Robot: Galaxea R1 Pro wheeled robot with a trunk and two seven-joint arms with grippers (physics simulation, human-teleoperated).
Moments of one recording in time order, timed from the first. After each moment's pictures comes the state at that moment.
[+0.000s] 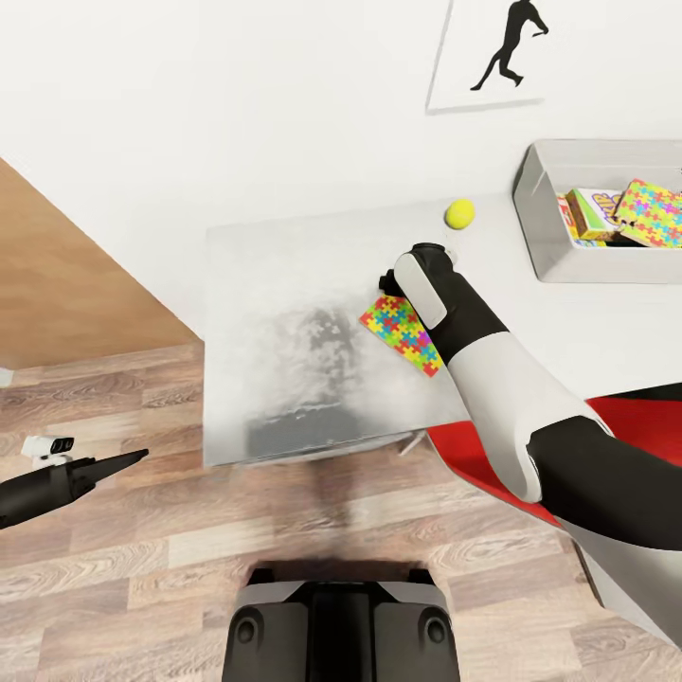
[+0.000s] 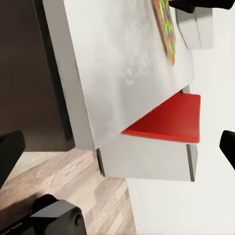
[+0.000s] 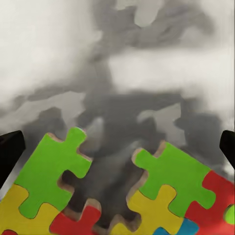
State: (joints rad) left arm -0.39 0.48 0.43 -1.35 0.37 0.89 -1.42; right arm -1.49 0.17 0.26 -0.69 -0.59 0.75 -0.70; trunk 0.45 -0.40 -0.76
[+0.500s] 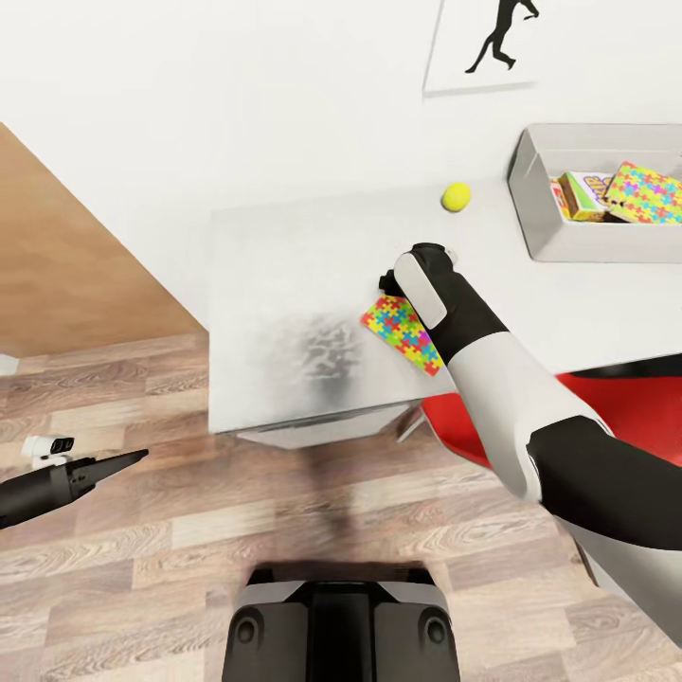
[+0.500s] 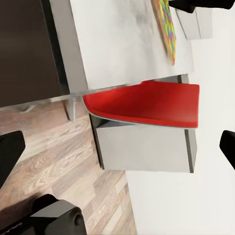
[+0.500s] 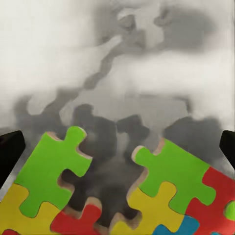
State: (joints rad) left arm -0.39 0.48 0.43 -1.35 0.37 0.89 -1.42; right arm -1.49 0.17 0.26 -0.69 -0.59 0.75 -0.70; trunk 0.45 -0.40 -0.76
